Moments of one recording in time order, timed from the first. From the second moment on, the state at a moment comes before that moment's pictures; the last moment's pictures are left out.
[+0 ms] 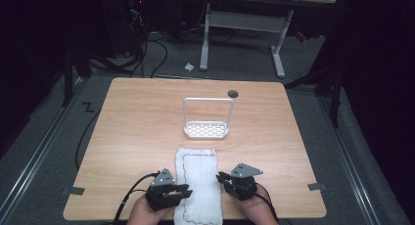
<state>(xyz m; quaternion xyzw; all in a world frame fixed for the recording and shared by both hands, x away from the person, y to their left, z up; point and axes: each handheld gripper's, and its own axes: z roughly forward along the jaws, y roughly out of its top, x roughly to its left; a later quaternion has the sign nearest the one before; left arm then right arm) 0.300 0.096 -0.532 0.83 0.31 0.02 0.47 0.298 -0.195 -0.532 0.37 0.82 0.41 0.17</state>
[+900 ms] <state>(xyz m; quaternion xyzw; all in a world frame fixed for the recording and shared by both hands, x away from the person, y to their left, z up) 0.395 0.082 -0.539 0.80 0.41 0.13 0.42 0.306 -0.215 -0.527 0.40 0.78 0.44 0.18</state>
